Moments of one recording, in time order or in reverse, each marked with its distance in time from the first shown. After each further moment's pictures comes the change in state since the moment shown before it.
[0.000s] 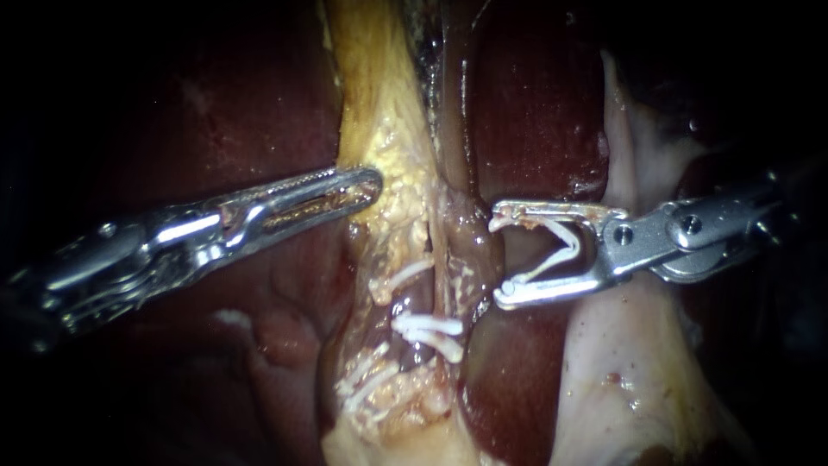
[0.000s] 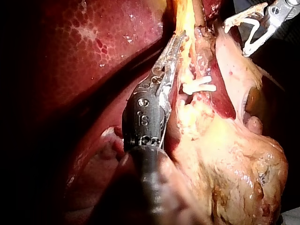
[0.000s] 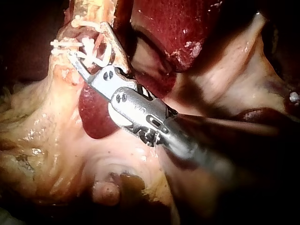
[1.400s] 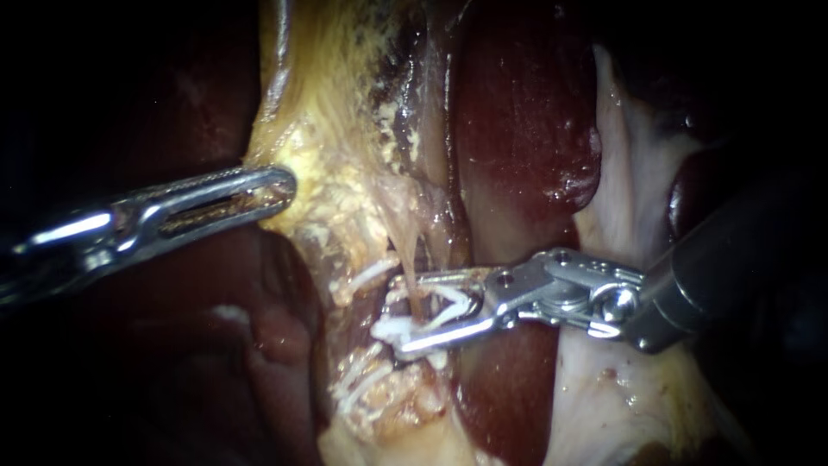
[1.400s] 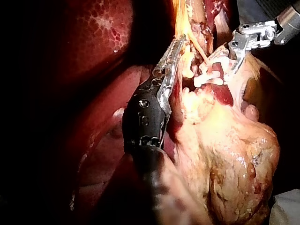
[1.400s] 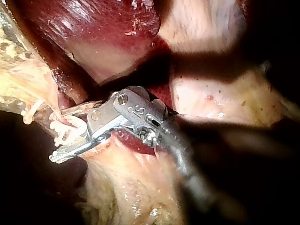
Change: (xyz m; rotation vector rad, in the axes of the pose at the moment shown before) right arm -0.007 -0.001 0.012 0.322 0.124 0.652; left arm -0.005 -0.001 -0.011 -0.005 -0.059 -0.018
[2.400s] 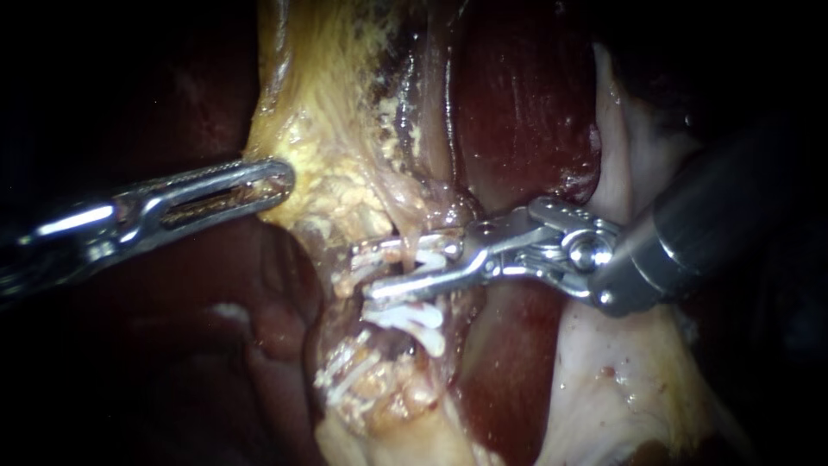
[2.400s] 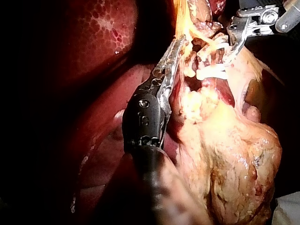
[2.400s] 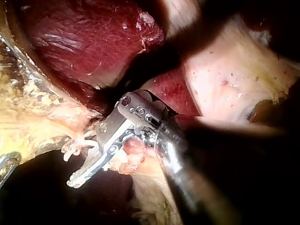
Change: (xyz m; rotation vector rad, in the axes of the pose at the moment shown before) right arm 0.007 0.001 0.001 0.028 0.141 0.215; left arm 0.000 0.001 0.001 -0.001 -0.002 0.000
